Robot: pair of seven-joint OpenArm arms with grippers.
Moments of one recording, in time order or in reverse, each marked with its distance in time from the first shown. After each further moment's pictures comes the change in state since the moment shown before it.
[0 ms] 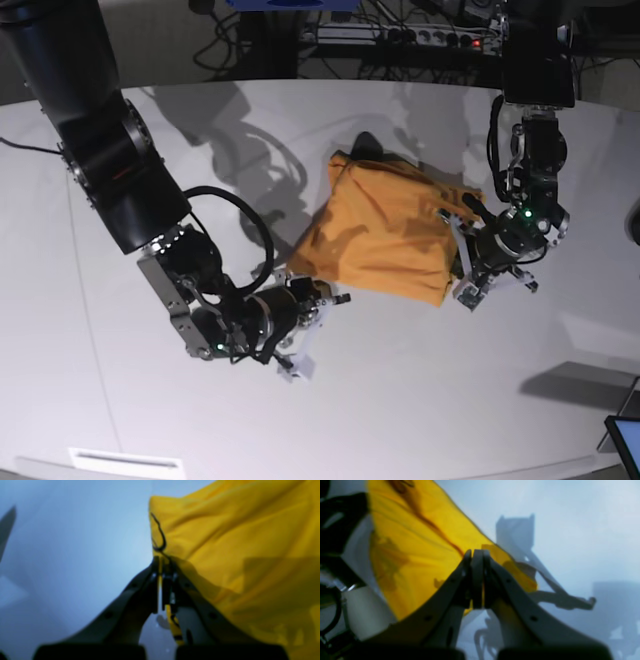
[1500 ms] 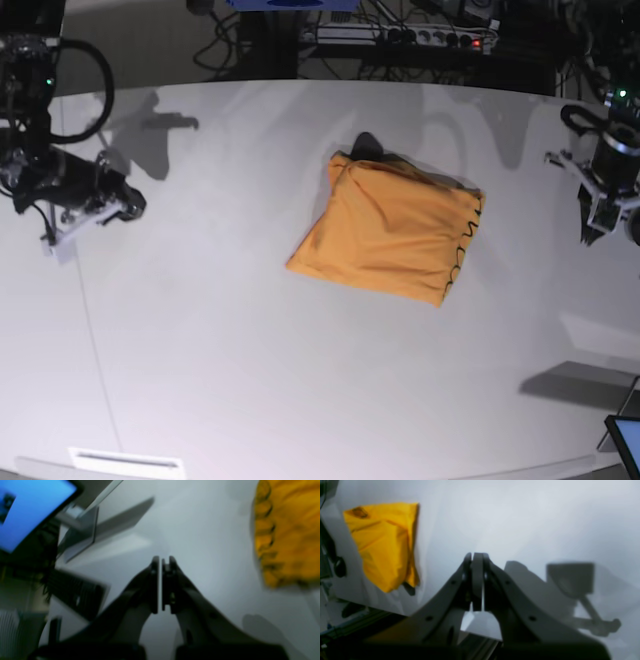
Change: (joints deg) left arm 32.1 -4.0 -37.2 27.1 0.4 0.0 -20.2; right arm -48.7 20.5 47.6 52.4 2.5 -15.9 -8.4
